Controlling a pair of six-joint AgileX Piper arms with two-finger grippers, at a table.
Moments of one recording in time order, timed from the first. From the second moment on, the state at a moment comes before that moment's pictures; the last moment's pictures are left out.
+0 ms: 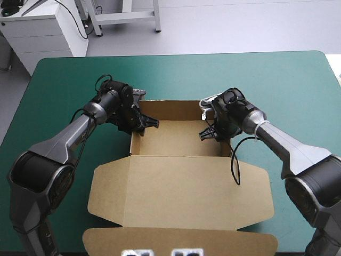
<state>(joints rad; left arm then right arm) -0.41 1.92 -1.58 -0.09 1.11 -0.16 0.49 1.83 -1.48 -0.22 1.09 0.25</state>
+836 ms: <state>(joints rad) -0.42 1.90 -1.70 -0.16 1.17 -0.16 0.48 1.81 -1.65 -0.24 1.23 0.31</state>
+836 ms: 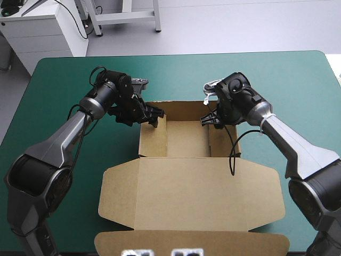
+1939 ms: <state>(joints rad) -0.42 1.39 -1.95 0.06 1.24 -0.04 0.34 1.65 -1.66 -0.04 1.25 0.25</state>
